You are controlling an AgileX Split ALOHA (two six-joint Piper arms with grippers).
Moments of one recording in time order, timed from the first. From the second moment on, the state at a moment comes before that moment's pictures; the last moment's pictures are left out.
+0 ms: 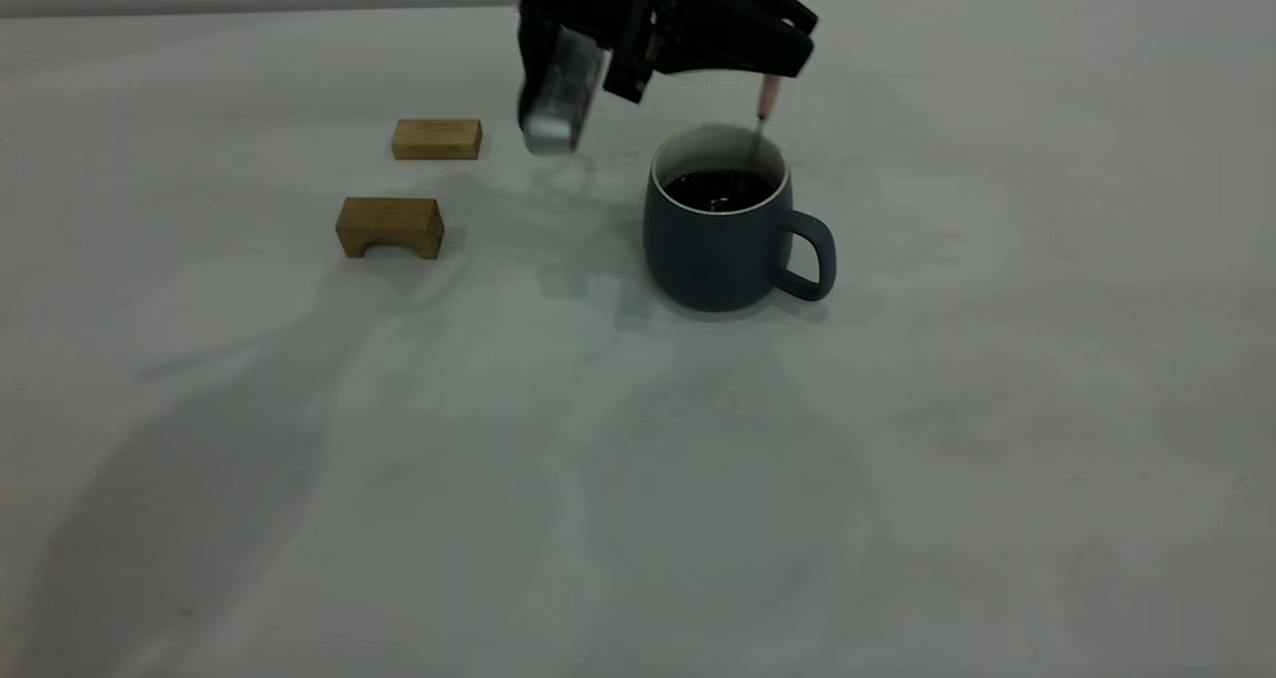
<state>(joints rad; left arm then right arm) -0.34 2.60 -1.85 -1.41 1.08 -0.88 0.02 0.02 -0.47 0.05 1.14 -0.08</state>
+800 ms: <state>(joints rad) -0.35 2.64 -1.95 -1.30 1.15 -0.89 0.02 0.02 -0.47 0.05 1.14 -0.08</state>
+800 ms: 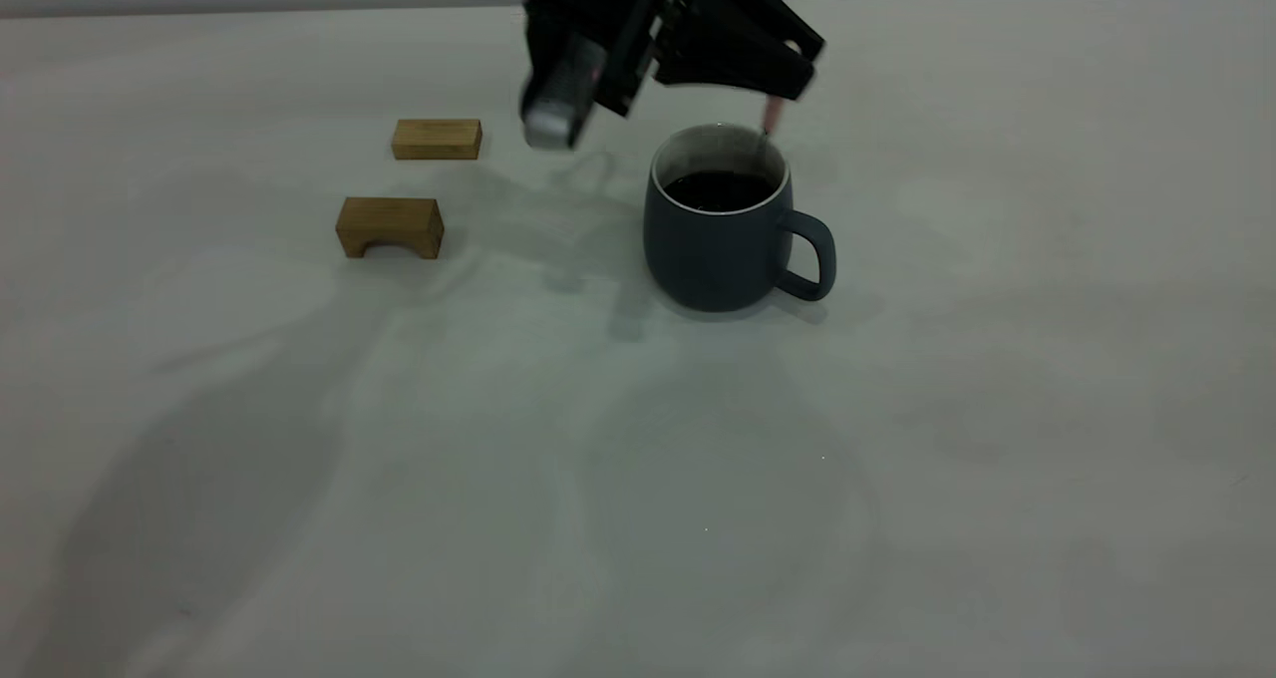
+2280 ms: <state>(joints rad) -0.39 2.63 -2.00 -1.07 1.05 -0.96 0.02 0.02 -0.47 0.05 1.14 -0.08</state>
